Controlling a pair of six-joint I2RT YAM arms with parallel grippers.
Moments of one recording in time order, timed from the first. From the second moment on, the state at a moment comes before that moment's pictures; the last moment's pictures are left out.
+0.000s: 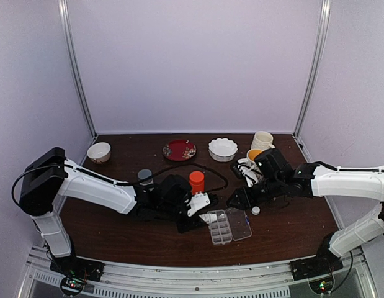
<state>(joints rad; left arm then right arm) -1.12 1.80 0.98 0.05 0.12 0.16 0.79 1.32 0.80 -0.30 -0.29 0.39</state>
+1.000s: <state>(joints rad) -1.12 1.81 1.03 -0.02 0.11 0.15 0.79 1.32 0.78 -0.29 -0.29 0.39</state>
